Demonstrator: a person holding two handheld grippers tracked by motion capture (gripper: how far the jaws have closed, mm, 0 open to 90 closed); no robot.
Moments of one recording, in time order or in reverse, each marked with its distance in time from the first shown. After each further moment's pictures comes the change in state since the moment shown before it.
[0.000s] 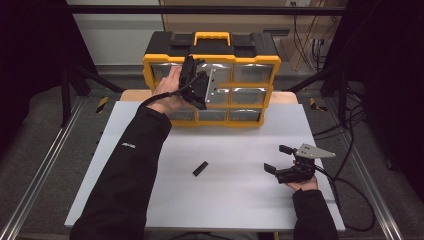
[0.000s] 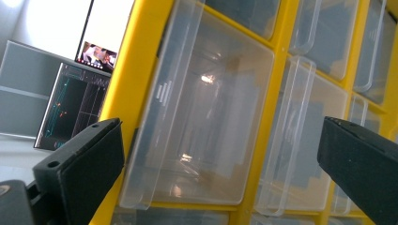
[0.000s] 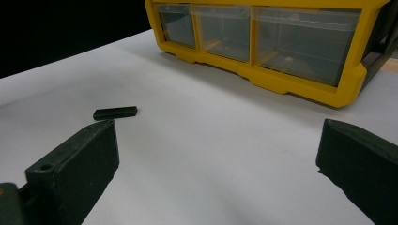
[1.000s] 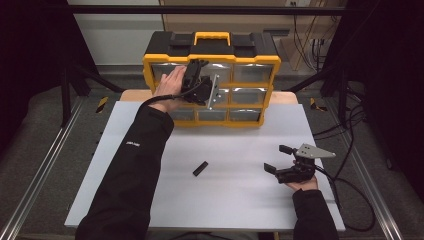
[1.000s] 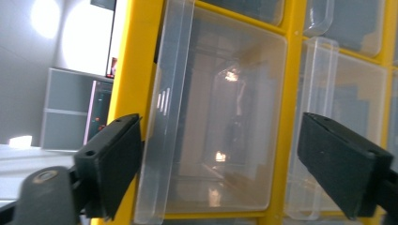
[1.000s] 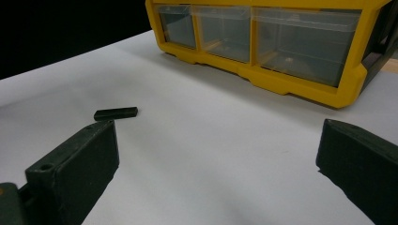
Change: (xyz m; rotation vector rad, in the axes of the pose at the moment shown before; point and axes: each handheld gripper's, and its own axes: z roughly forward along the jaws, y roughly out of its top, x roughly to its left) left arm -0.009 -0.001 0.007 0.014 0.105 0.165; right arm 0.000 0.000 0.000 -0.002 0.002 0.002
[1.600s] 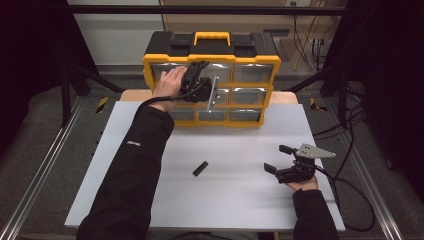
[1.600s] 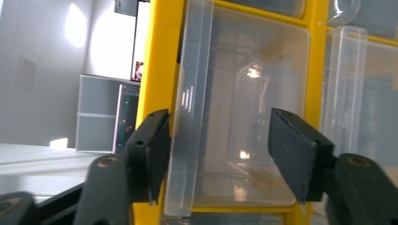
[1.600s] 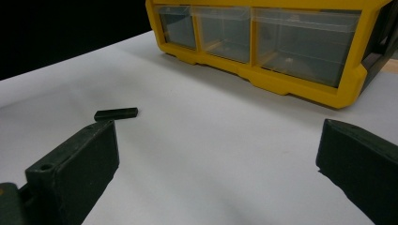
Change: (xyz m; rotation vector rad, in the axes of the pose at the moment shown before) left arm -0.001 -0.001 -0.004 0.008 0.099 0.069; right arm 0.000 0.000 0.000 -0.002 0.000 0.001
